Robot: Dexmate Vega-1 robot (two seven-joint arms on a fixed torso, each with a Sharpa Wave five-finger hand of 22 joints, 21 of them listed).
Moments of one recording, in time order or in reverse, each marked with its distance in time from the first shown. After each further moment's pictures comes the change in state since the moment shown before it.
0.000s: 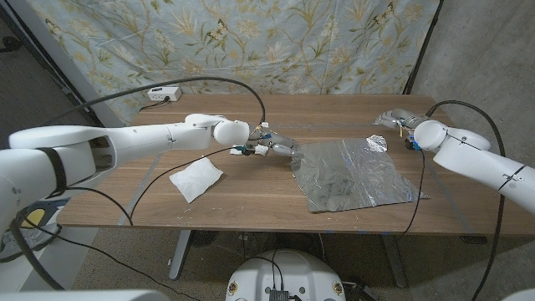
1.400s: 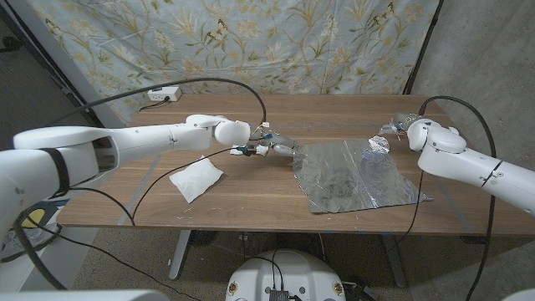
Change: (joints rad) left arm 0.007 -0.007 -0.003 0.019 -0.020 0.004 -0.013; left_hand 0.000 0.000 0.010 -0.004 0.000 0.000 0.000 0.000 0.000 0.000 0.001 -0.011 -0.003 0.007 0.000 0.000 -0.002 0.000 0.000 0.000 0.000; right arm 0.149 0.000 -0.230 -0.012 -0.364 -0.215 0.233; right_hand 0.091 -0.038 -0.003 -0.017 0.000 0.164 0.121 0.043 0.019 -0.036 0.096 0.000 -0.003 -0.019 0.062 -0.005 0.000 -0.016 0.038 -0.004 0.000
